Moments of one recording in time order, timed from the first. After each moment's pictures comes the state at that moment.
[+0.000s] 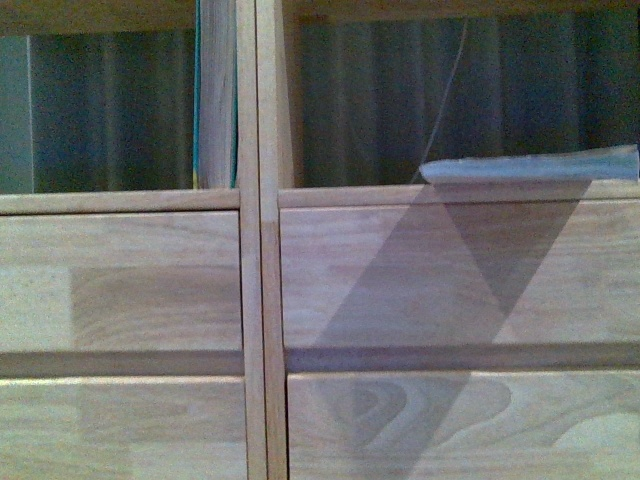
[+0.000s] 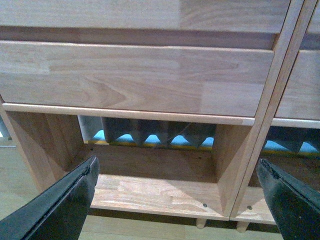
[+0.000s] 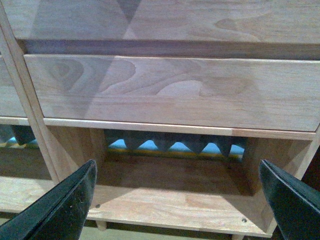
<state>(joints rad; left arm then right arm) -0.01 0.00 0.01 -0.01 0.00 0.00 0.00 0.00 0.01 0.00 0.00 0.00</state>
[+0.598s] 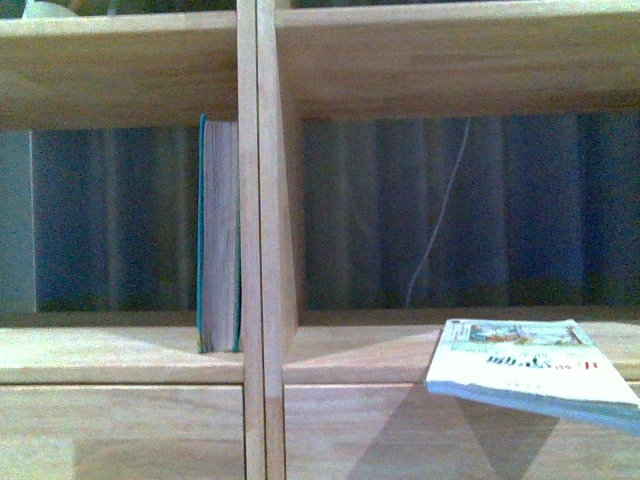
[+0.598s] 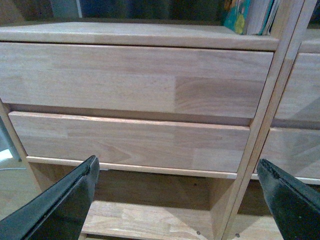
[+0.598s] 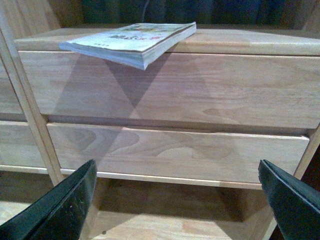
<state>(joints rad) -0.01 0.00 0.01 -0.01 0.00 0.00 0.00 0.00 0.01 0.00 0.00 0.00</state>
